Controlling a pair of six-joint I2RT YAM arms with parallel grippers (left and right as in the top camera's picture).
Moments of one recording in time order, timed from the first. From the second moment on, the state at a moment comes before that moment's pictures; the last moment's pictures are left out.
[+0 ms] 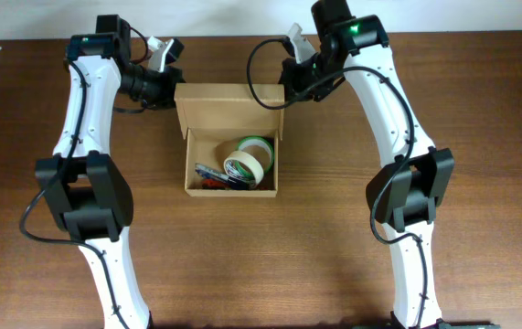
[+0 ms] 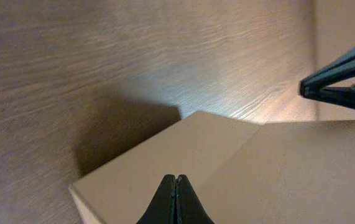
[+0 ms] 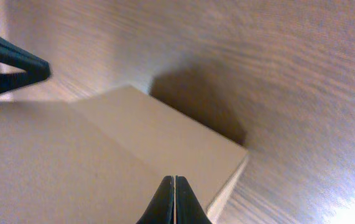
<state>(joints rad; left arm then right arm) 0.04 2.31 2.19 -1.32 0.79 0.21 0.28 2.43 2.50 -1.37 -0.62 0.12</state>
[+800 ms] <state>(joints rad) 0.00 2.31 2.19 -1.40 0.52 0.22 0.31 2.43 2.50 -1.55 -0.44 0.05</state>
